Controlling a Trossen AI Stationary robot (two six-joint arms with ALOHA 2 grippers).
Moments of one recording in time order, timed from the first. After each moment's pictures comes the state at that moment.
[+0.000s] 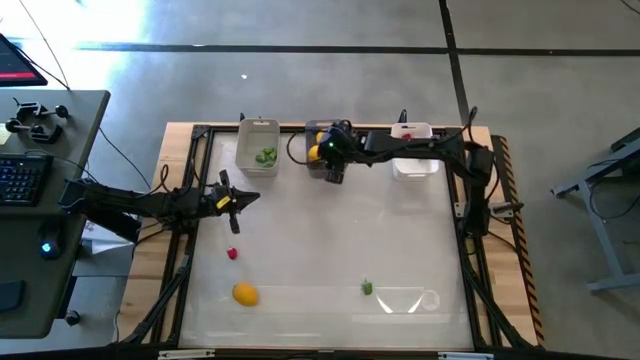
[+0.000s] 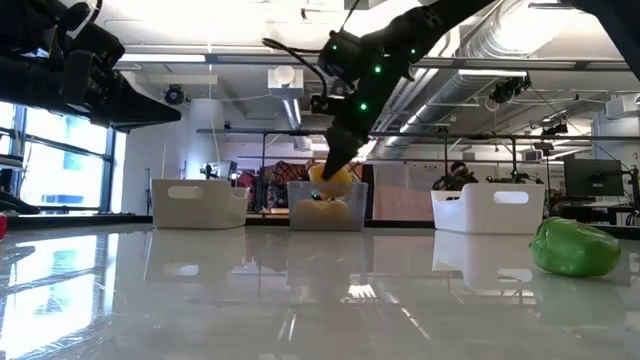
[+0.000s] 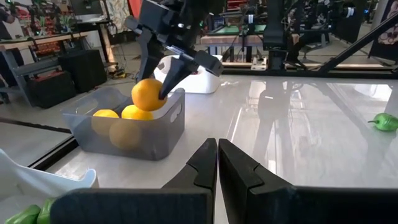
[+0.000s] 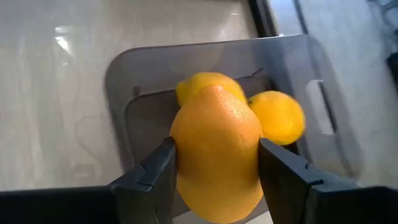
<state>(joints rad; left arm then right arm) -0.08 0.36 0.01 0.23 -0.40 0.03 -0.34 1.94 1.47 -0.44 0.24 -0.31</state>
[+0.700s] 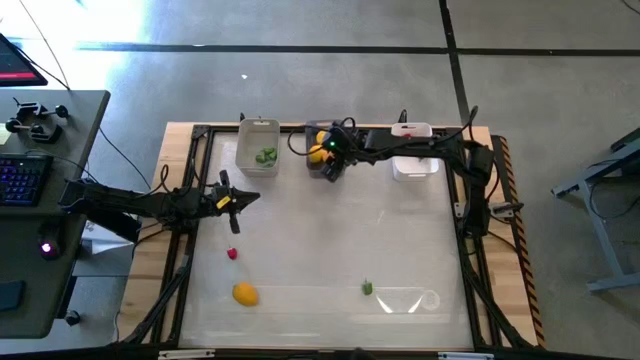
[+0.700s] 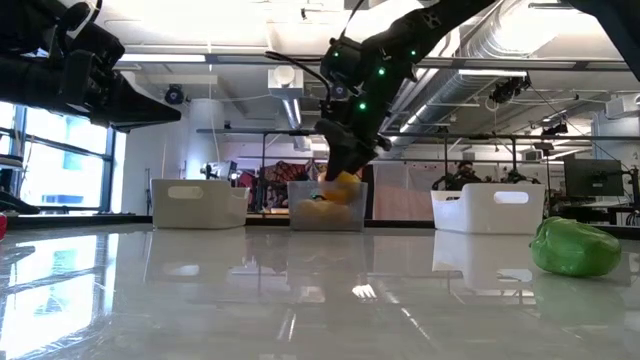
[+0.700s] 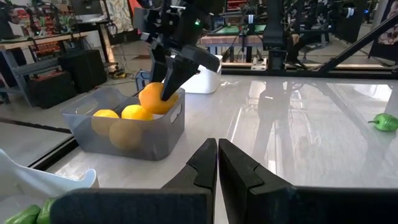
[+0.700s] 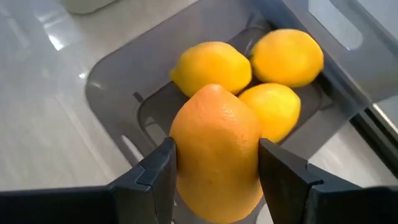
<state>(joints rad) -0.08 0.36 0.01 0.23 -0.40 0.03 -0.36 1.94 1.47 -0.52 0.20 0.16</state>
